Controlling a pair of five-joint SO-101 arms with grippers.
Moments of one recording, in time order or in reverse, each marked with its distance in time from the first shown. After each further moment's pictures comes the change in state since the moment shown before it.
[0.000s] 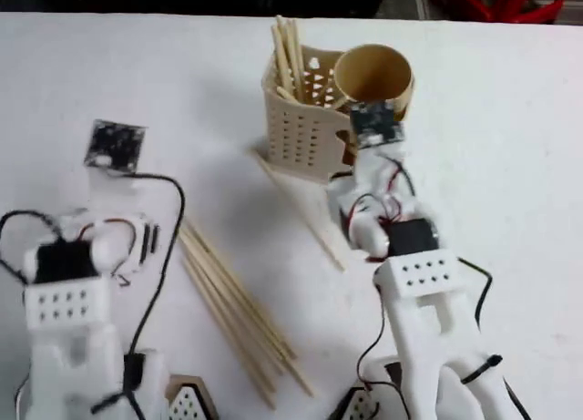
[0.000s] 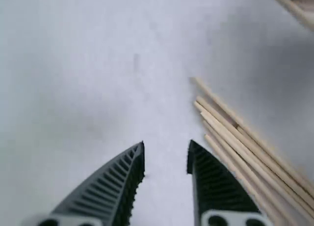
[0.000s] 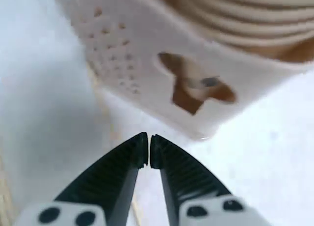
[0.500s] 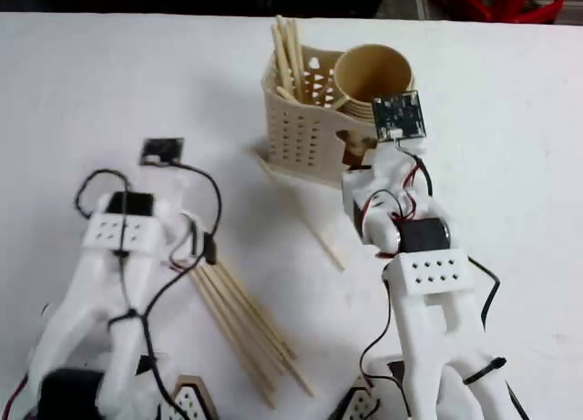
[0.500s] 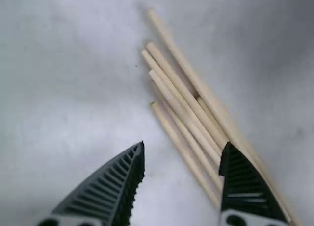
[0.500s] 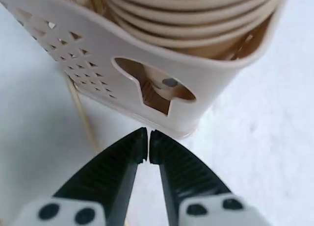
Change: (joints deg) left arm 12.7 27.3 -0.4 -2.3 23.0; right arm 3.3 0.0 0.2 -1.3 -0.6
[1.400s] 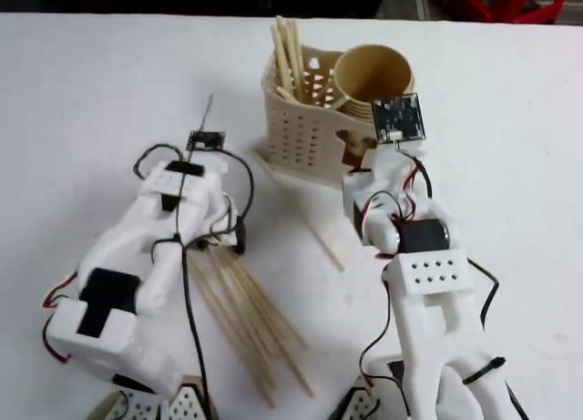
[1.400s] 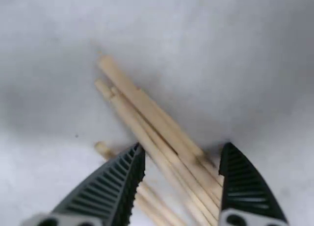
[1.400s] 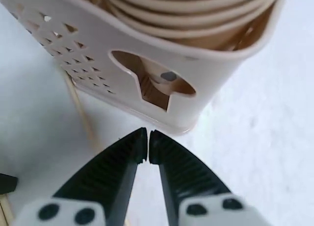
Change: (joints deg) left arm 7.3 34.3 -17.1 -10.0 4.8; right arm 0.1 0.0 1.0 0.0 0.0
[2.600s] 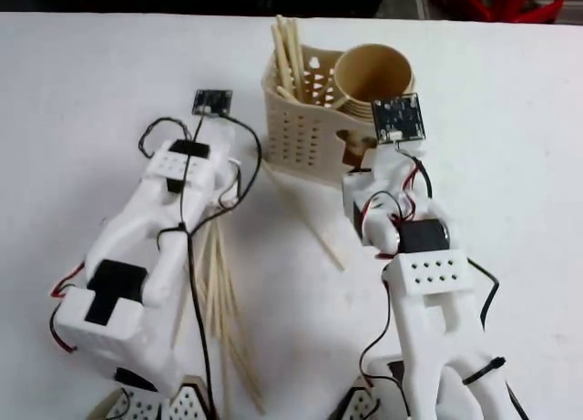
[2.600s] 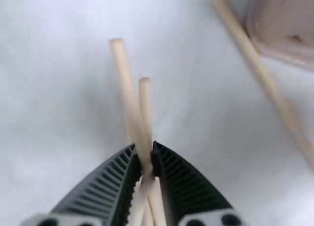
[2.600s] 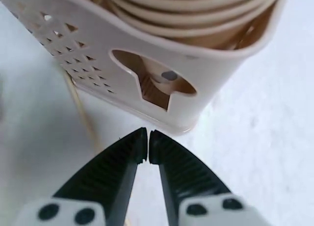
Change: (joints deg) left arm 0.1 1.0 -10.1 -6.3 0.1; right arm 0.0 0.0 0.0 0.0 0.0
